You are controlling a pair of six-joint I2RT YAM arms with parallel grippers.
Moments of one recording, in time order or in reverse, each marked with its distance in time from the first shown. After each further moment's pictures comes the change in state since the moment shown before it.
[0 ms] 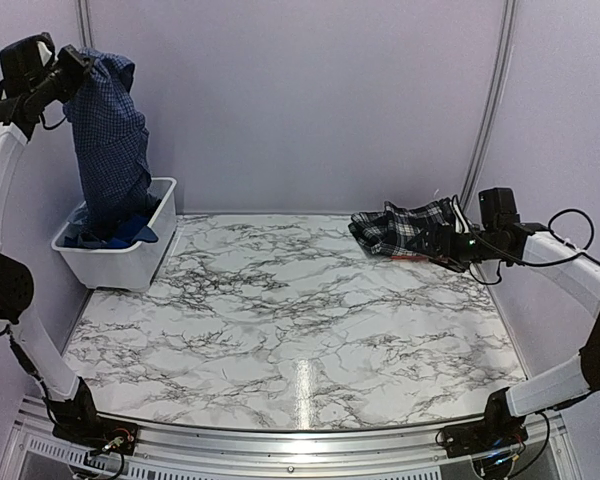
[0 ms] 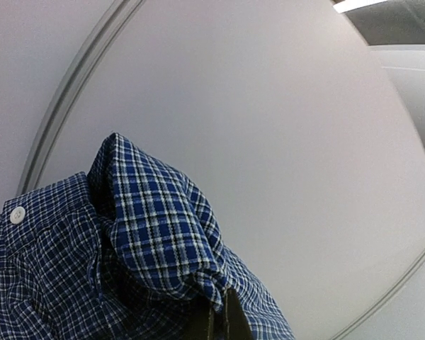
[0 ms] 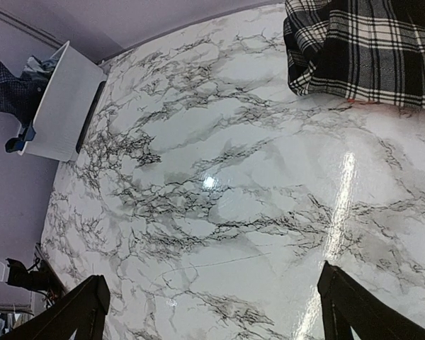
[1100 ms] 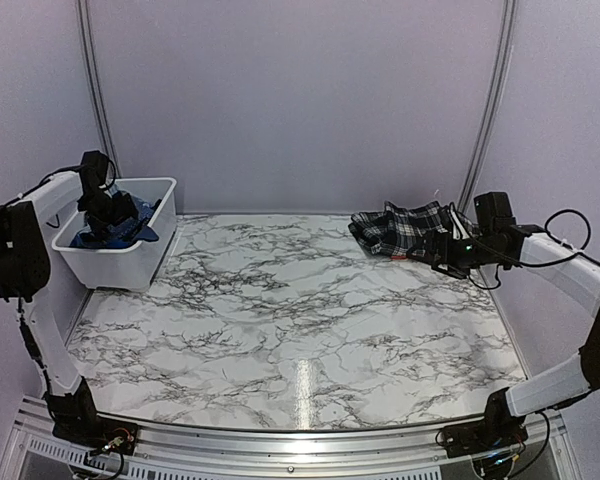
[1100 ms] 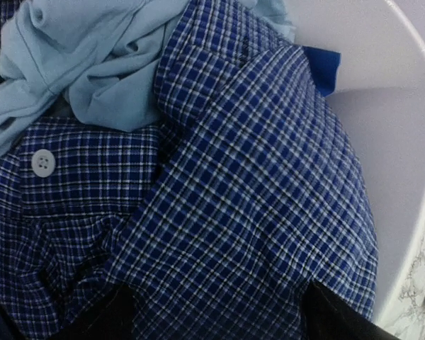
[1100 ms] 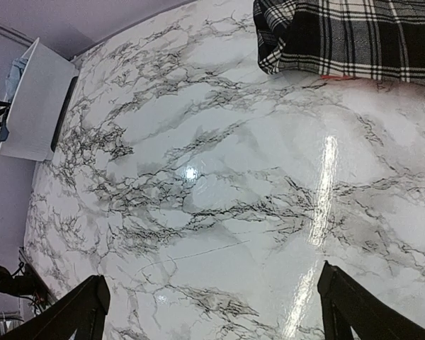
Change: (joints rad) left arm 0.006 0.186 -0.569 -0.338 -0.142 0.165; right arm 0.021 0.000 -0.018 -0.037 0.089 0.005
